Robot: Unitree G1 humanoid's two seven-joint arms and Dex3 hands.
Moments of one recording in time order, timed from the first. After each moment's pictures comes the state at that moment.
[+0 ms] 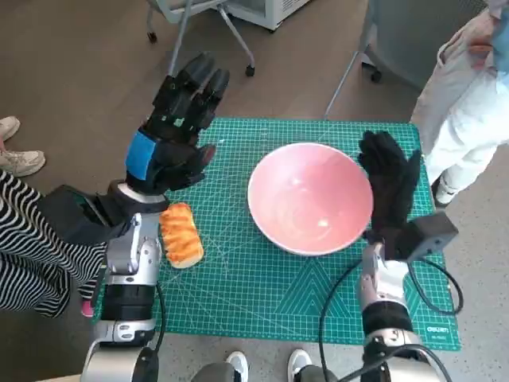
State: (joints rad) left arm -0.60 0.15 0.17 0.33 -0.37 -0.34 -0.55; right arm -0.72 -0.03 -0.28 1.08 0.20 -0.69 0.15
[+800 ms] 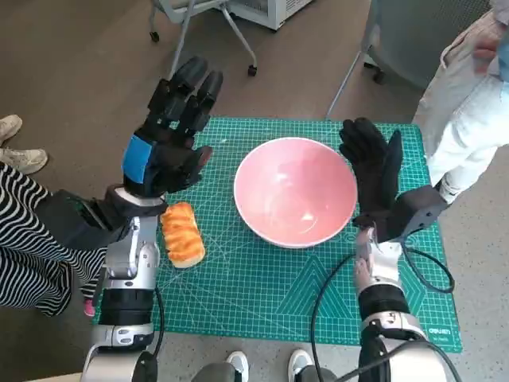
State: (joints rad) left arm -0.58 0.15 0.17 0.33 -0.36 -0.35 -0.53; right arm -0.78 -0.06 -0.29 1.12 0.20 -0.63 0.20
